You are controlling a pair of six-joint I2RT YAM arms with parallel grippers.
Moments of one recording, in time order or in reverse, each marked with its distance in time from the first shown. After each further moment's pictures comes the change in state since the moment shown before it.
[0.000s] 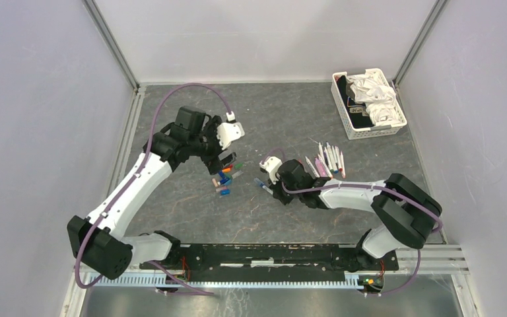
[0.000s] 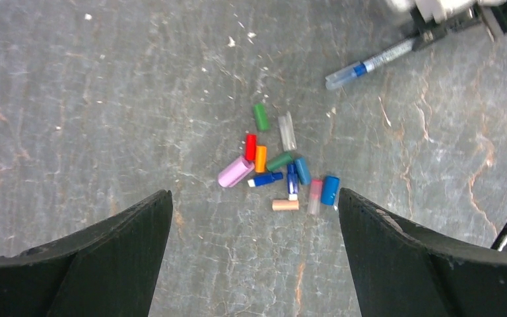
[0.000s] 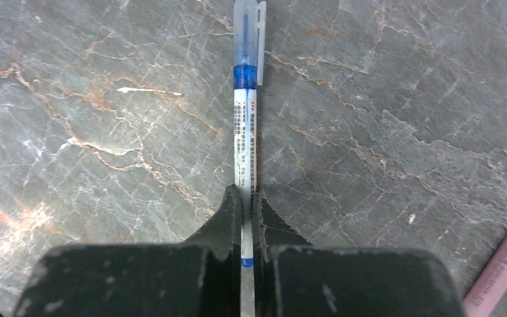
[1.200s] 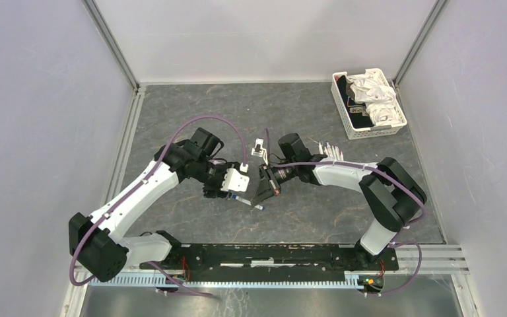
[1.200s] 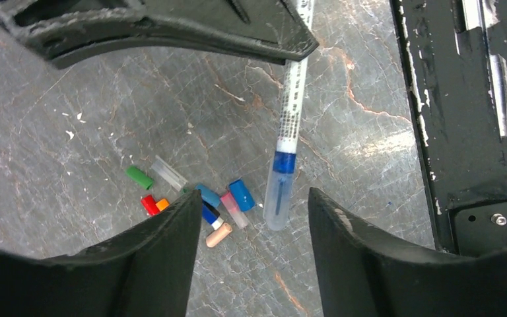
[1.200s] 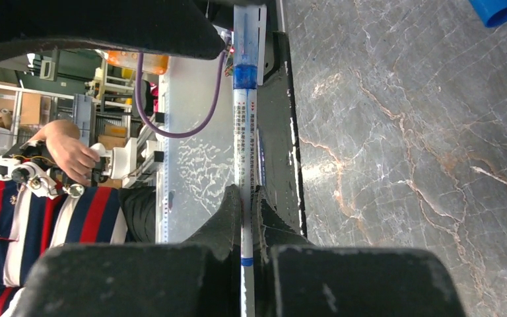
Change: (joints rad) left arm -0.123 -0.032 -0.143 -0.262 0.254 0.550; right arm -0.175 0.147 0.236 -0.001 -1.125 0.355
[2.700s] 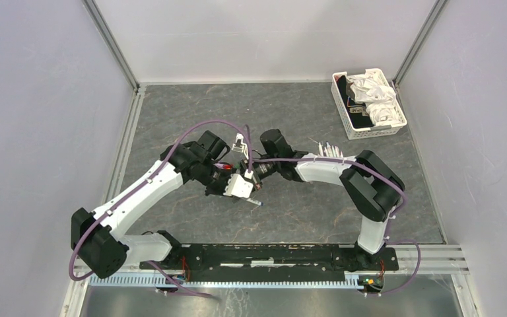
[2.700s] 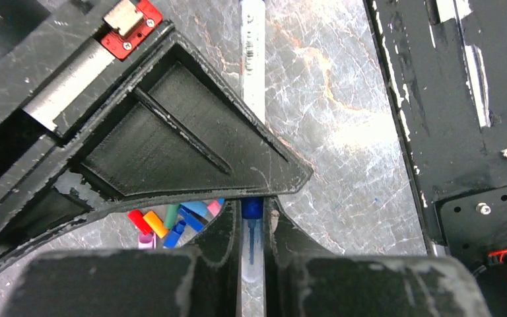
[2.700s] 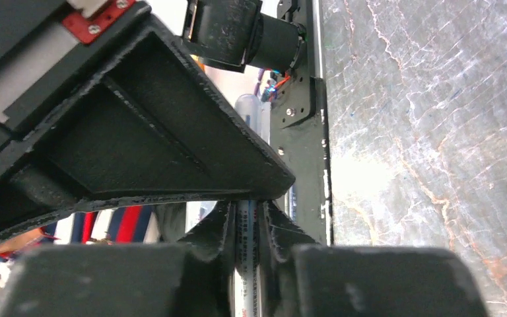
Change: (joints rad) left arm -0.071 0.026 0.002 -0.033 -0.023 0.016; right arm 0.101 0.155 0.179 0.167 -0.017 0.237
